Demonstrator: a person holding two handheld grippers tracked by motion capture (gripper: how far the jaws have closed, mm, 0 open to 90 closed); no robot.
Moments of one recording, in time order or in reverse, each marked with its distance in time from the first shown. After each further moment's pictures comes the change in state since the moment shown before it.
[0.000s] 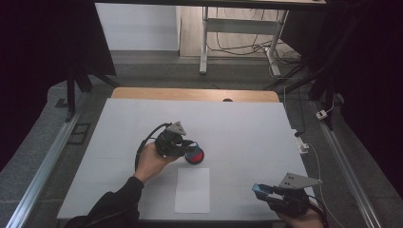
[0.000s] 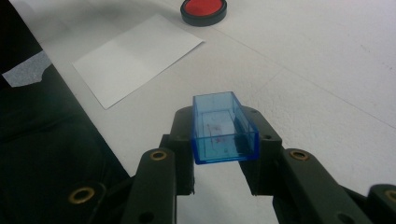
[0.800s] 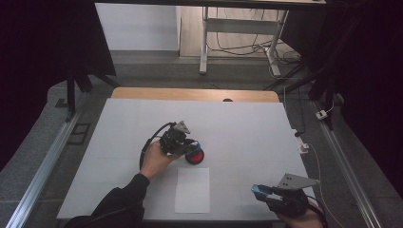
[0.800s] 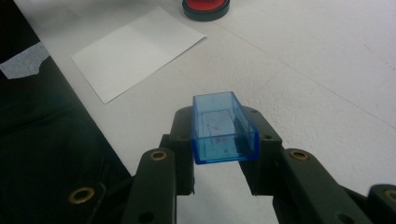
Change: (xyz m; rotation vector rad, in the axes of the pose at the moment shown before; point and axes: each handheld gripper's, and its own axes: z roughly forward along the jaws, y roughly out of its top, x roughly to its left) left arm 0.010 0.001 0.023 0.056 0.046 -0.020; right arm 0.002 0.000 0.002 0.017 0.000 -0.026
